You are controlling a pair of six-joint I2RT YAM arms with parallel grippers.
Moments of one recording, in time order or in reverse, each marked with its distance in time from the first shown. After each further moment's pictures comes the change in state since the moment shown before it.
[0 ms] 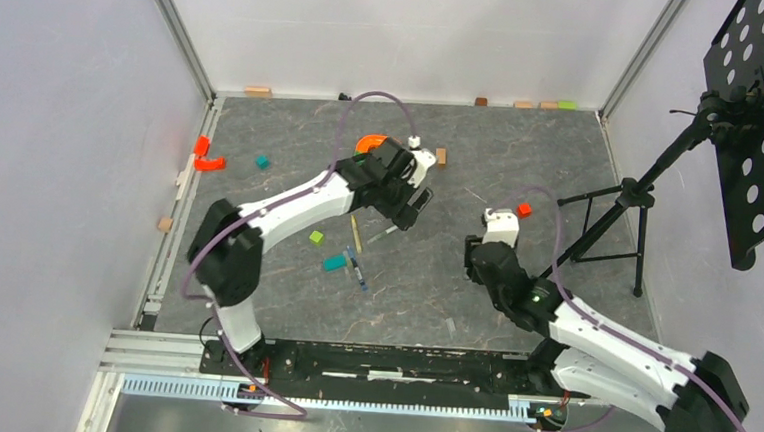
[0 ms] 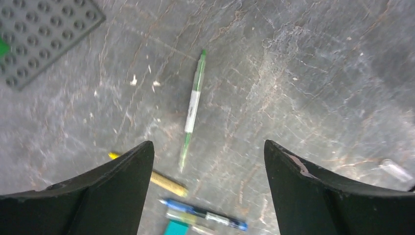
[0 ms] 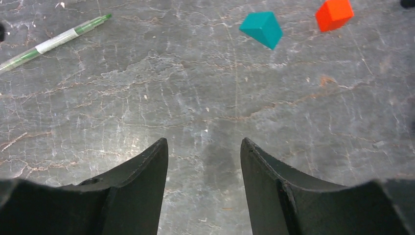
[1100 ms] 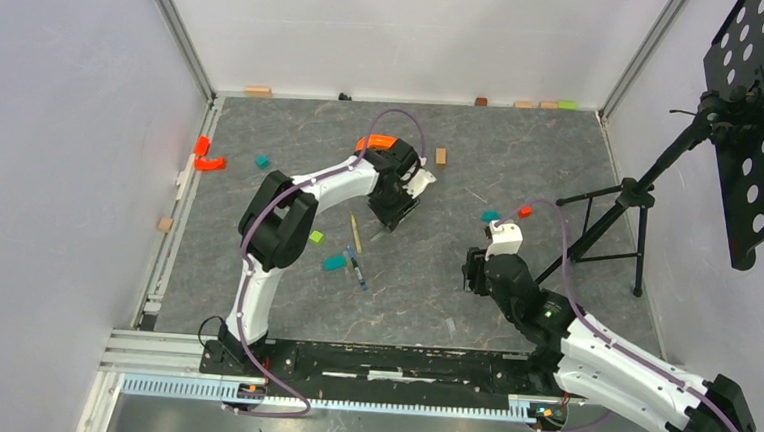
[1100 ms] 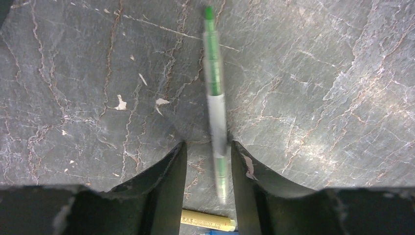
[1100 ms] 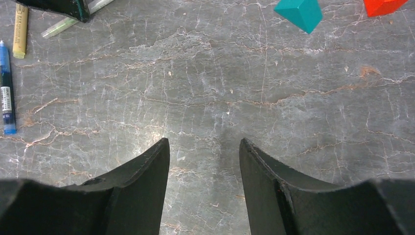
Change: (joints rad) left arm 0.089 0.430 0.285 -0.243 0.109 0.287; right arm -0.010 -0.214 -0.131 0.010 -0.144 -0.012
